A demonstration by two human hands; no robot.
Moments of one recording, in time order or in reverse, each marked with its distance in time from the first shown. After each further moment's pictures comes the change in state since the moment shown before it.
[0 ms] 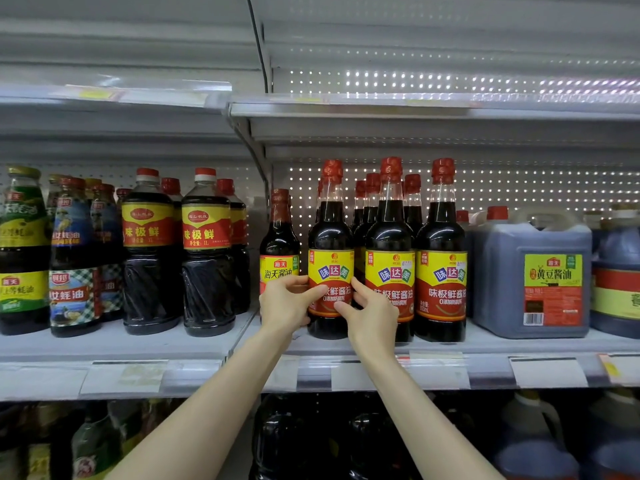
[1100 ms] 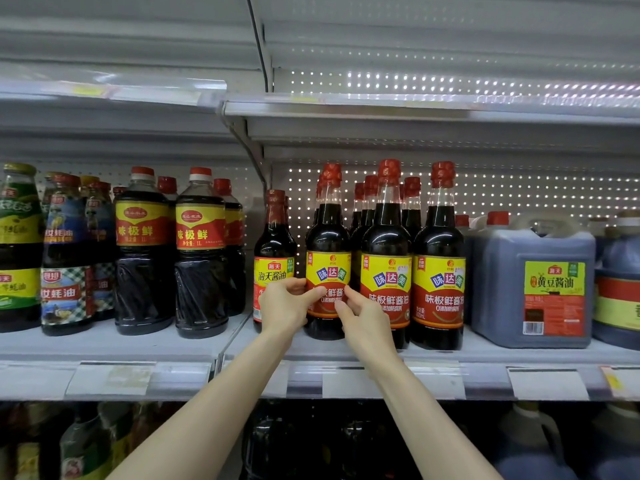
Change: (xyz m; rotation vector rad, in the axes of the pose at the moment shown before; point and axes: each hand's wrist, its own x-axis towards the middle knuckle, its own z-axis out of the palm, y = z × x) left_hand 0.013 -0.008 0.017 0.092 0.085 0.043; right_hand 0.004 -0.005 -0.014 0.067 -0.216 0.065
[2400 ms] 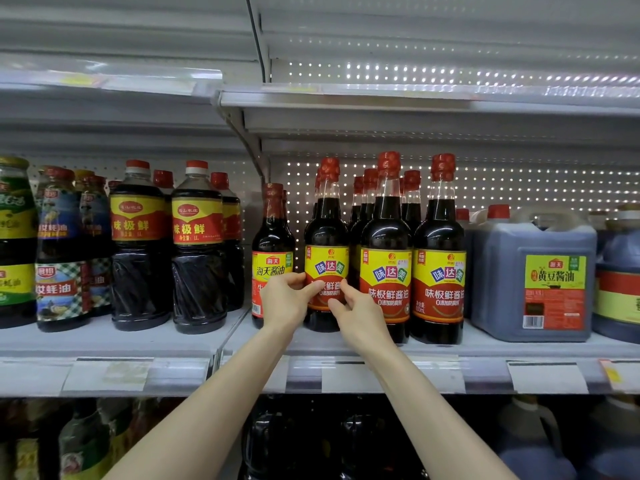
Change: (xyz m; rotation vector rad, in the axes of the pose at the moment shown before) left_hand 0.000 0.002 0.005 0.007 0.018 0.023; right_hand 0.013 0.006 0.005 -0.083 -0.077 0.017
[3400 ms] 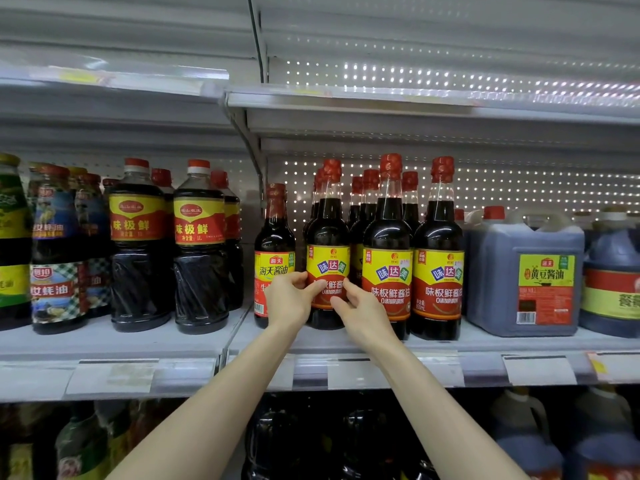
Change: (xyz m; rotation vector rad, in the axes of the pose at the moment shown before) left_hand 0.002 0.002 -0.005 0.031 -0.048 0.025; right_hand -0.004 -0.009 -0.002 0.021 -0.015 0.001
